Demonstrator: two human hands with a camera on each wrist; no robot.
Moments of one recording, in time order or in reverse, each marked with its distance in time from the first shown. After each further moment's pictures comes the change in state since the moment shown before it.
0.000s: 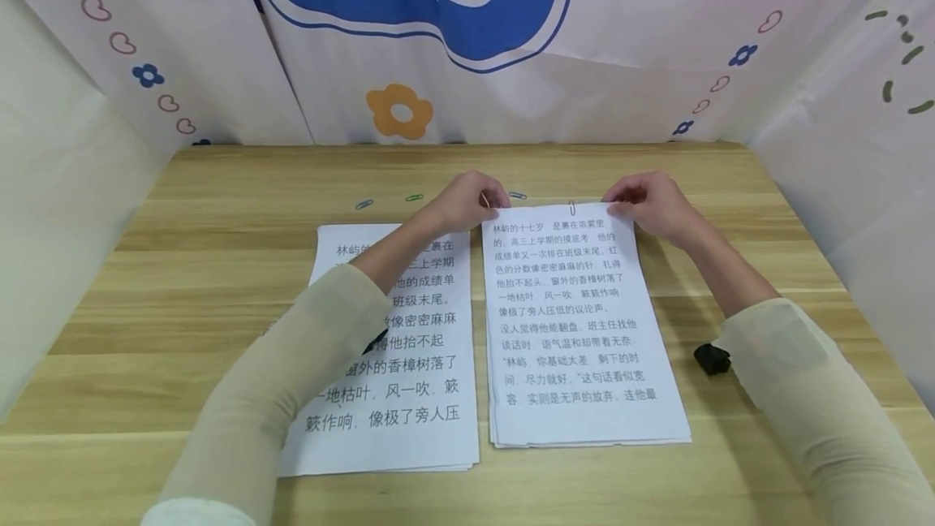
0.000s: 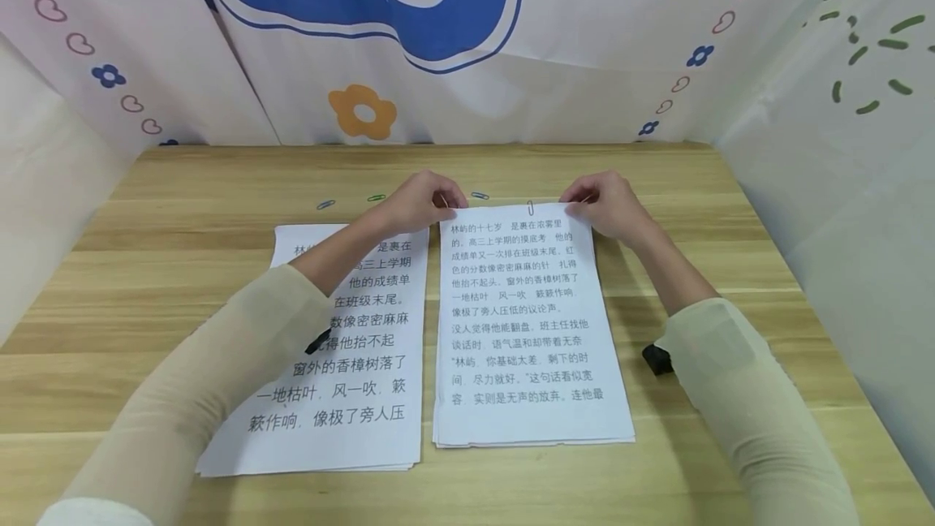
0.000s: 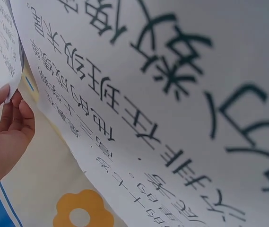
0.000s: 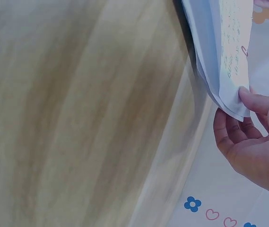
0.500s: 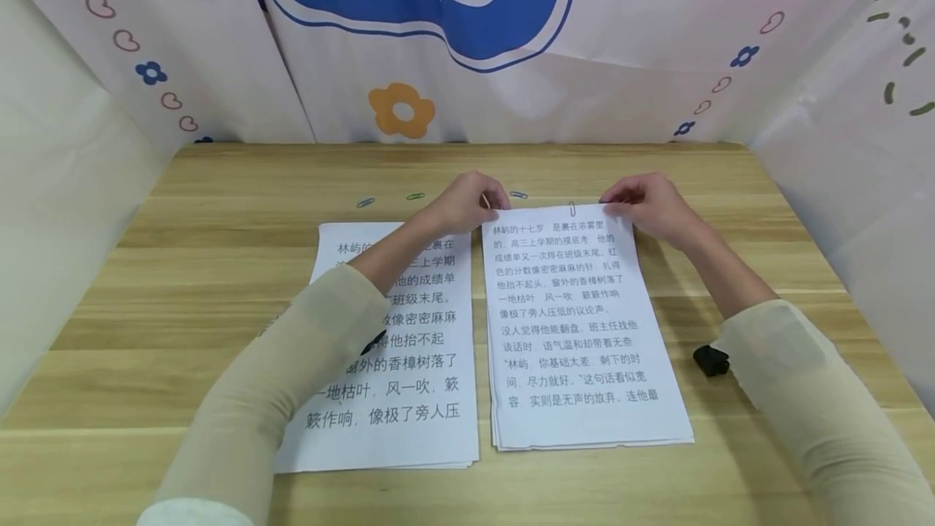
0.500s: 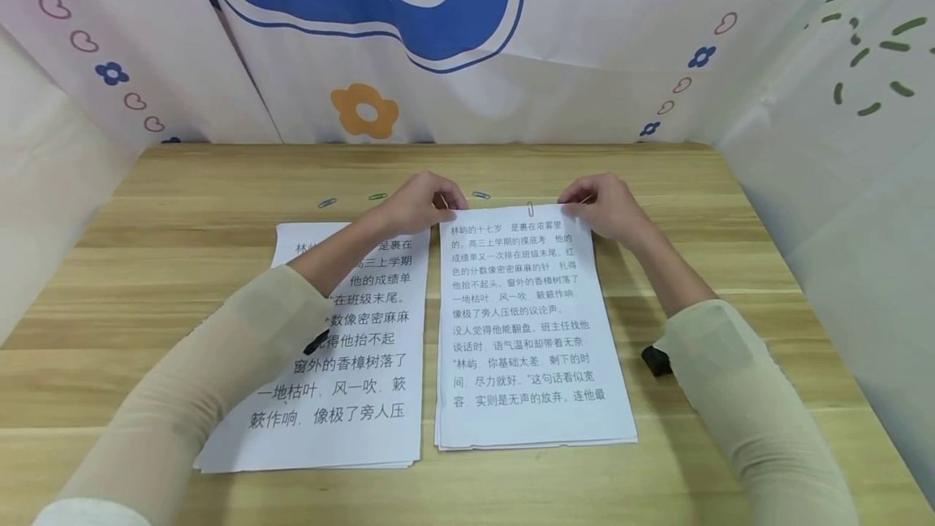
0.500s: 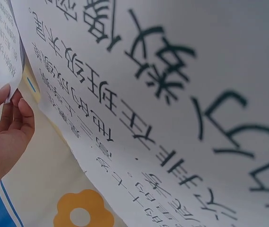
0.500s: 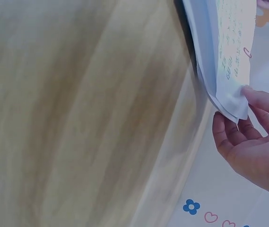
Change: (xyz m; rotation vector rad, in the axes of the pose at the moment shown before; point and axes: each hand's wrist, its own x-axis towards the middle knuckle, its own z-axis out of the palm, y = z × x) left_hand -0.007 0.002 0.000 -0.017 -0.003 0.002; right_hand 0.000 -0.002 0.004 0.016 -0.011 0.016
